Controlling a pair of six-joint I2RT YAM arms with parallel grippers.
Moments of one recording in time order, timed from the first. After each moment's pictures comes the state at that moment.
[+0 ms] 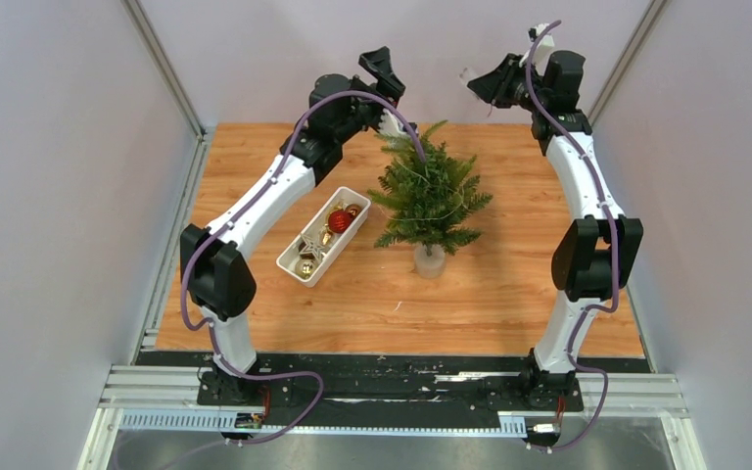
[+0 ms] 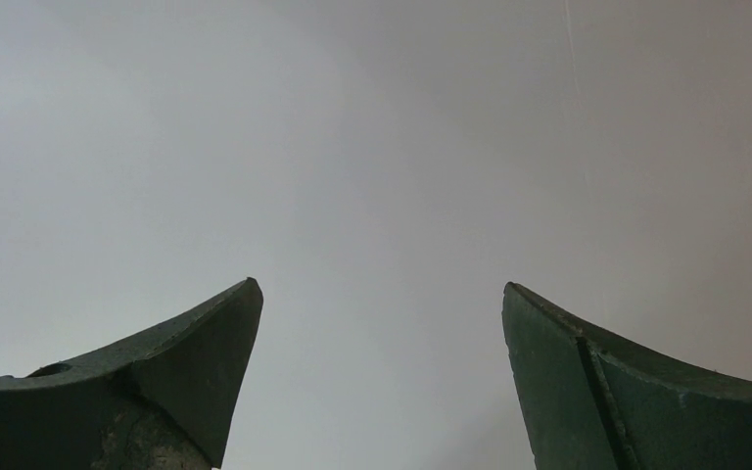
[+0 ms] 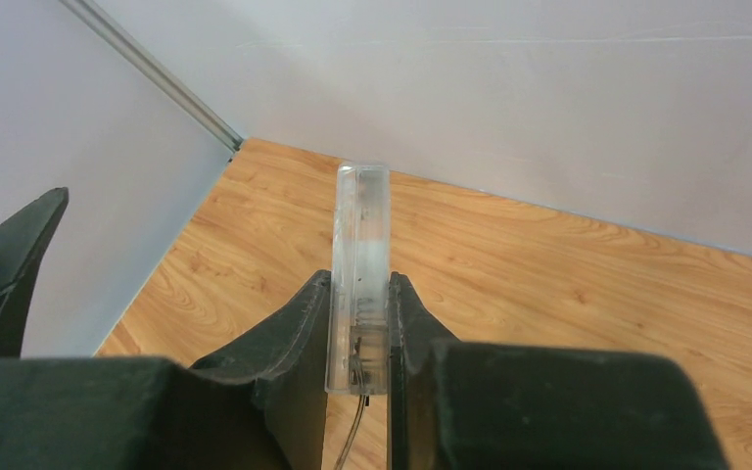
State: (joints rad) left arm -0.55 1.86 1.84 -0.01 0.13 1.81; right arm 0.01 1.93 1.91 -0.07 -0.63 0.40
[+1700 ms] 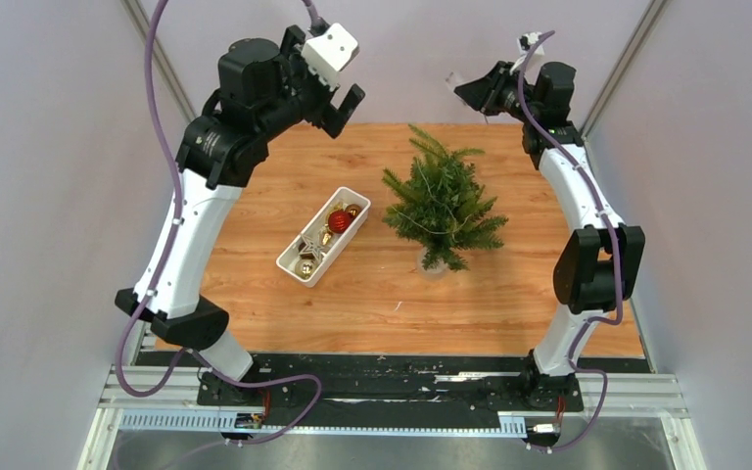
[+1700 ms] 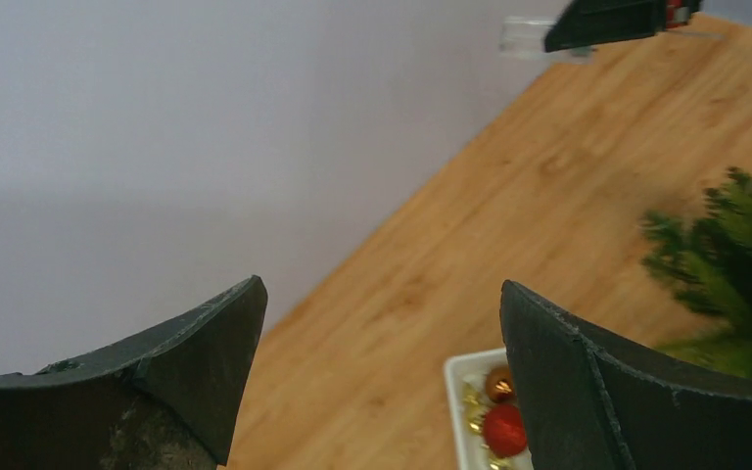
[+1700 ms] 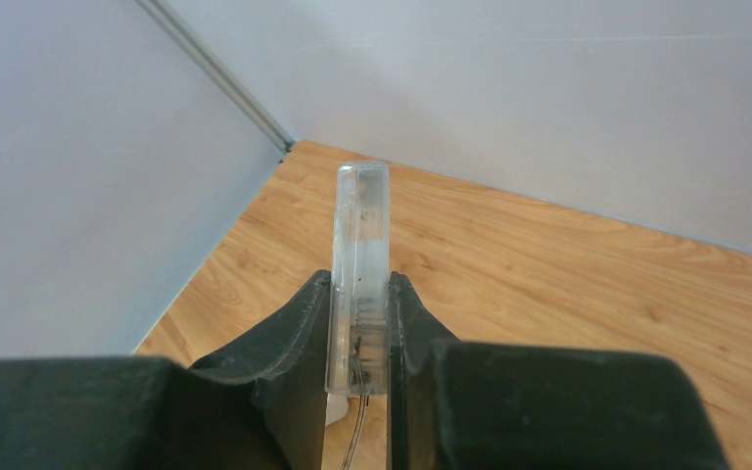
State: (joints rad) left arm -0.56 1.65 2.31 -0.78 0.02 0.49; right arm 0.05 1.84 1.72 0.09 -0.64 0.47
